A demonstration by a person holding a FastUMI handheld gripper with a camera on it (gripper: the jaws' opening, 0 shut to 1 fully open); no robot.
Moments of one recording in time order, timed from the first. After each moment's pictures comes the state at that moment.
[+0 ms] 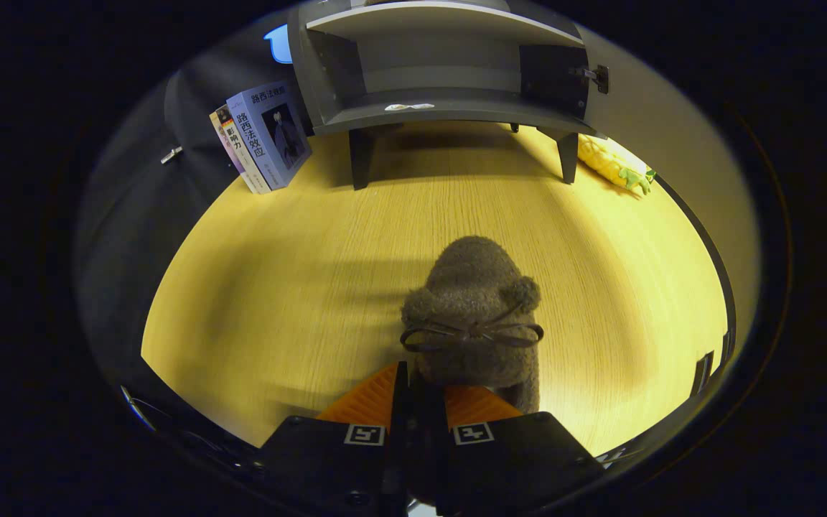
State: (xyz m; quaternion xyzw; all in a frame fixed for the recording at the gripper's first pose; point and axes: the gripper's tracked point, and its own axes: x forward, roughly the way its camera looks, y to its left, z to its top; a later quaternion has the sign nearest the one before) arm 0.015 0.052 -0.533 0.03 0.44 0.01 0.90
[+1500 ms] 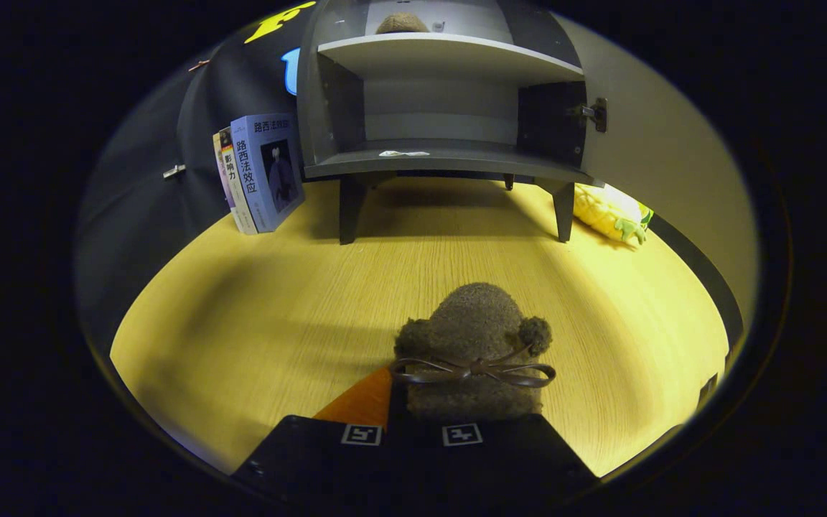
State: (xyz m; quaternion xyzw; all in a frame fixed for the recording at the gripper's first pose) arm 0.069 0.035 -0.540 0.01 0.31 -0.01 0.95
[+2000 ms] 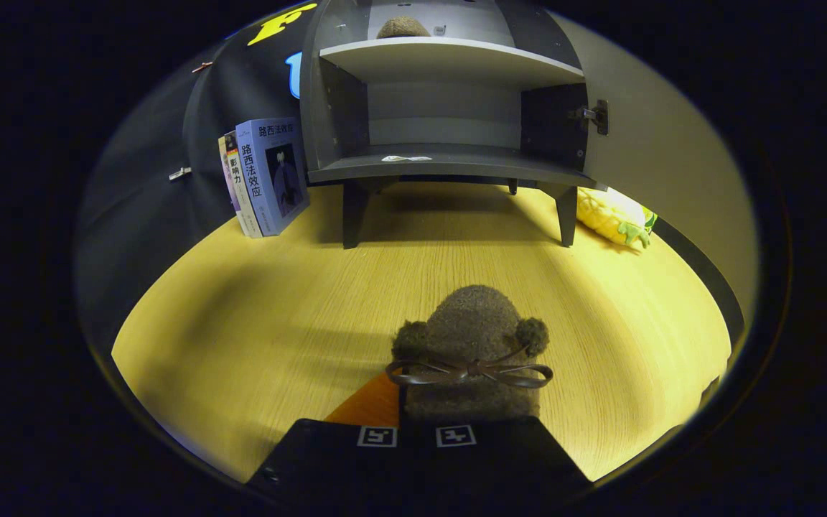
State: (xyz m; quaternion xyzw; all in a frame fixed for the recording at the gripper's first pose) arm 0.072 0.033 -0.540 0.00 0.31 0.00 0.95
